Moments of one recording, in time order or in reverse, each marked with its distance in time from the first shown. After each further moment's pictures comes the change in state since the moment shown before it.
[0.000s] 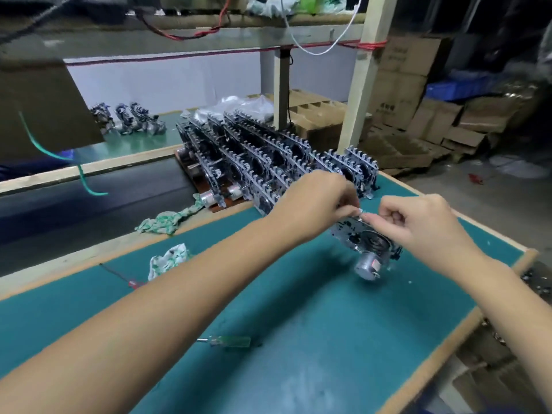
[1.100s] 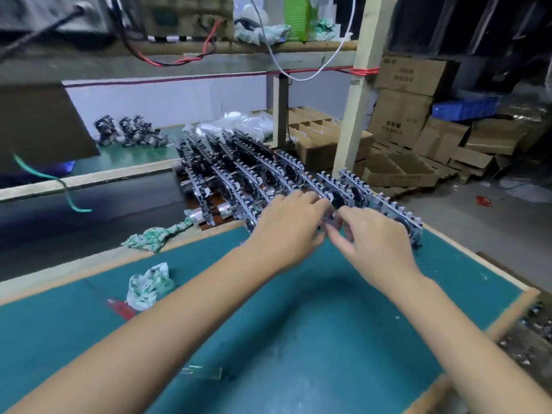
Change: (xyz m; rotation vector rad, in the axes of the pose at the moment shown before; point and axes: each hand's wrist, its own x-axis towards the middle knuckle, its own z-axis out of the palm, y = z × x) left_hand 0.013 -0.005 0.013 0.330 -0.014 -0.090; right_hand 0.030 0.003 0.029 -0.219 0.046 0.039
